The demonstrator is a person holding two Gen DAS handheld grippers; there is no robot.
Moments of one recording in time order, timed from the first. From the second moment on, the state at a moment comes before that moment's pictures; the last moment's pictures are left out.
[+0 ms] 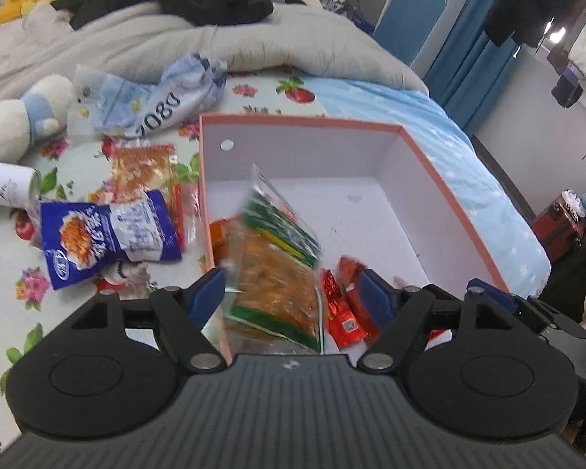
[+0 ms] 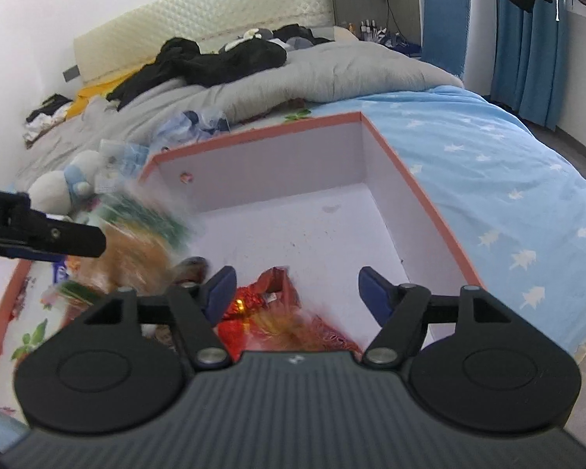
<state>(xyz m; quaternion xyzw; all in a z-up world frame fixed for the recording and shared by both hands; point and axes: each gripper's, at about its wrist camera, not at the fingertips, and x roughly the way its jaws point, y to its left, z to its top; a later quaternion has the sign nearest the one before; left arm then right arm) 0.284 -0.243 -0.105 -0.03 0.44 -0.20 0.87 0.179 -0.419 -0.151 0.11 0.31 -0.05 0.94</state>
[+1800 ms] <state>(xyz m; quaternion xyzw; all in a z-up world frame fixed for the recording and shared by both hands) 0.121 -0.007 -0.142 -0.14 0.37 -0.07 0.91 0.083 -0.237 -0.131 0.08 0.25 0.11 0.96</state>
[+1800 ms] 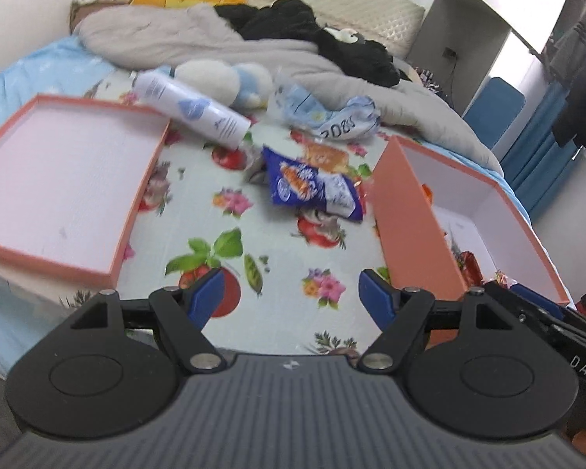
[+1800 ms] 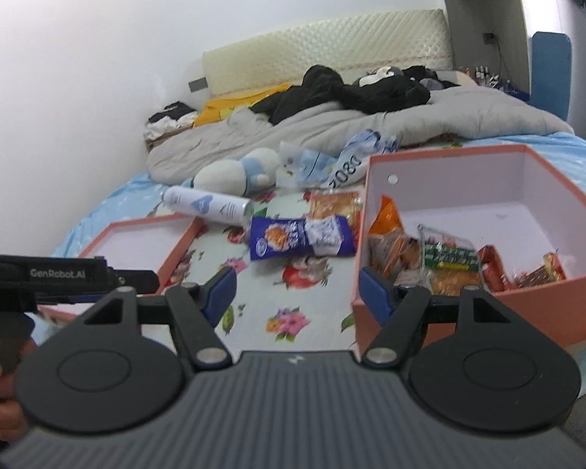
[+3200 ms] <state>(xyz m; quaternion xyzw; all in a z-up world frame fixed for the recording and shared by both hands) 0.374 0.003 -0.275 -0.28 0.42 -0.11 0.85 0.487 -0.073 -0.202 -0.13 0.51 0.29 0.80</state>
